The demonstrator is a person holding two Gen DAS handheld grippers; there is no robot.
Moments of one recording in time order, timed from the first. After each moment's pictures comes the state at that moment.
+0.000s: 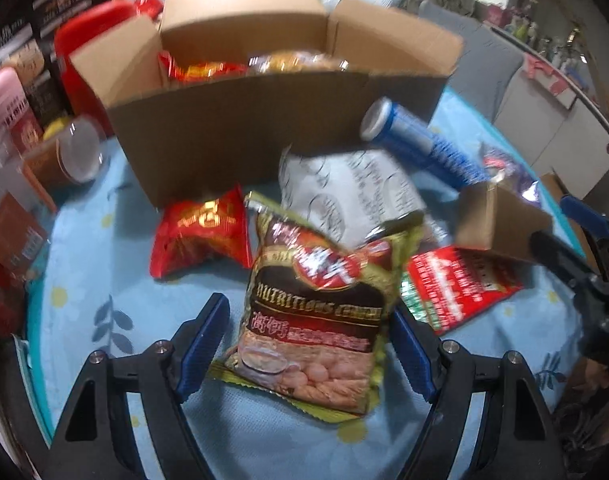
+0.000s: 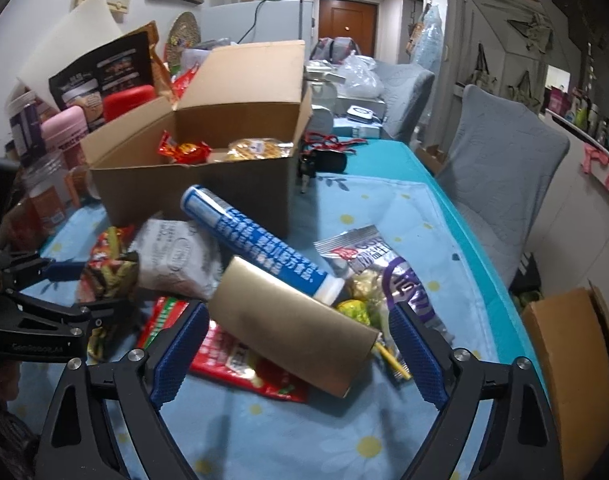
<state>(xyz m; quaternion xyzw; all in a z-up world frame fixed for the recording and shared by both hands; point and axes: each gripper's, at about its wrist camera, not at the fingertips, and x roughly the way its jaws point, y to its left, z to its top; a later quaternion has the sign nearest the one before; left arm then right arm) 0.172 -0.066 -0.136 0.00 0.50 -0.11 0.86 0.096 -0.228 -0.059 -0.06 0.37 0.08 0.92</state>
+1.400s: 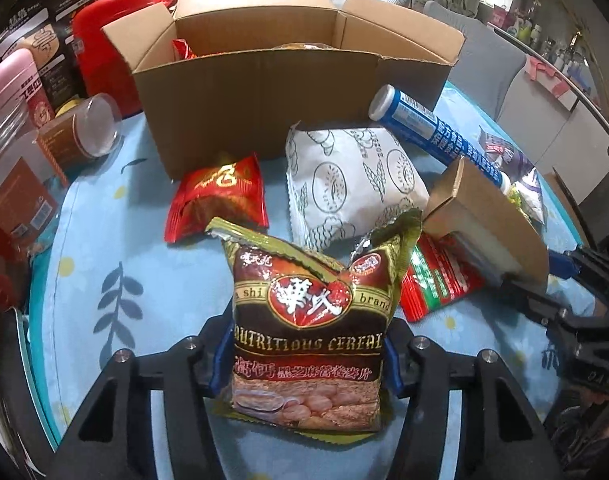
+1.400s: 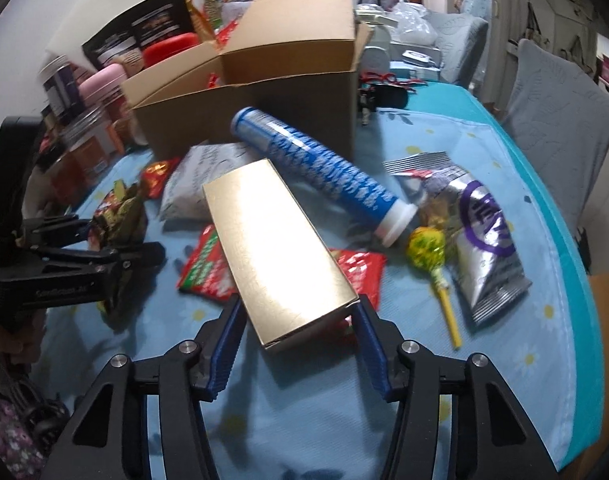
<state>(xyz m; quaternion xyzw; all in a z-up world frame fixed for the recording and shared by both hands) 0.152 -0.057 -0.137 0.00 0.50 -0.11 0.86 0.077 -0.215 -0.089 -0.02 0.45 0.19 0.87</state>
